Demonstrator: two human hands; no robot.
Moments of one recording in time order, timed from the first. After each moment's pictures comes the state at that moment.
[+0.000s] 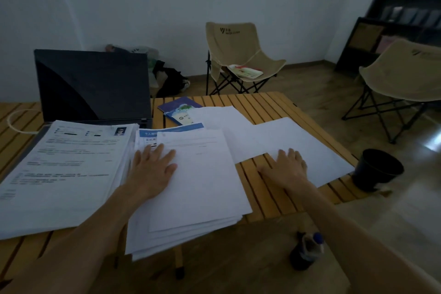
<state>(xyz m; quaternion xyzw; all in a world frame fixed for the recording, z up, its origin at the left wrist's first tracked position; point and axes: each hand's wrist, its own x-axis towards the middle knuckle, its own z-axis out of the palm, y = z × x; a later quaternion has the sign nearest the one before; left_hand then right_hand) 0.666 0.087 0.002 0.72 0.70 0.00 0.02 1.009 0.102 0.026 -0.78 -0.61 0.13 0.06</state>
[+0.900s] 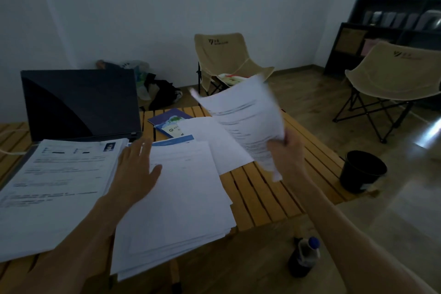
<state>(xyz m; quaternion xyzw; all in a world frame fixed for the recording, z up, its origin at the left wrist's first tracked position) 0.669 0.088 0.035 0.69 0.70 0.20 -0.01 1.013 0.090 0.080 -0.57 -0.54 0.25 0.57</state>
